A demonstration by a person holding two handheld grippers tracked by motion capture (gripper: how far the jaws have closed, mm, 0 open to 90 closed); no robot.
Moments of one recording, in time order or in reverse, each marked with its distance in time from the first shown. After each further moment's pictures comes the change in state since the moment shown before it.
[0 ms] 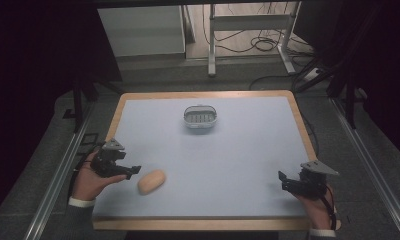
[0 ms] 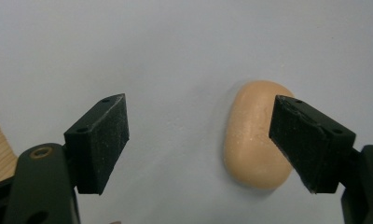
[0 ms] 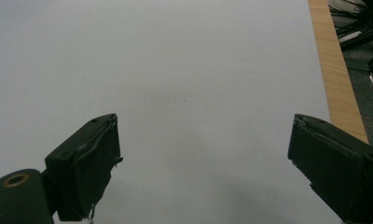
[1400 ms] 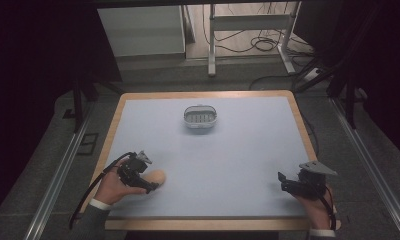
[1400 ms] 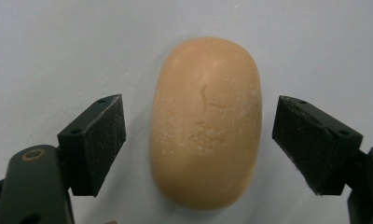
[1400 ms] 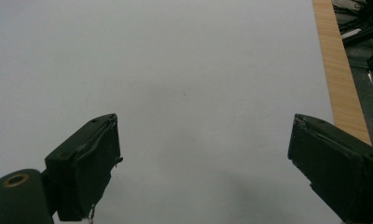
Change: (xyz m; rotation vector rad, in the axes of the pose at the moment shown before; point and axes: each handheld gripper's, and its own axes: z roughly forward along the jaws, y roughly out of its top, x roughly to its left) left arm -0.040 0.004 0.060 0.221 -0.102 0.124; right arm 0.000 -0.002 0.002 0.021 -0.003 -0.016
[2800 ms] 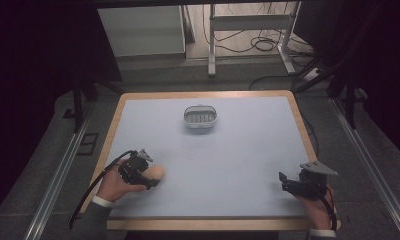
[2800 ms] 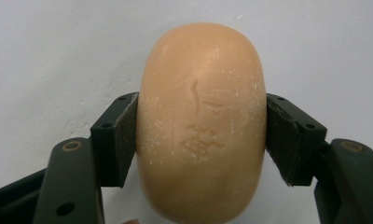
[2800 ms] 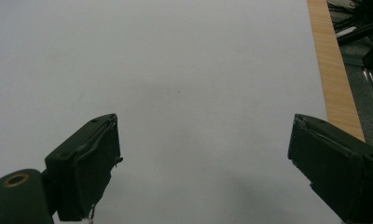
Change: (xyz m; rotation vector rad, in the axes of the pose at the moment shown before) left arm 0.003 0.006 -0.001 -0.013 -0.002 -0.006; right arm -0.002 -0.001 0.000 0.003 -0.016 0.007
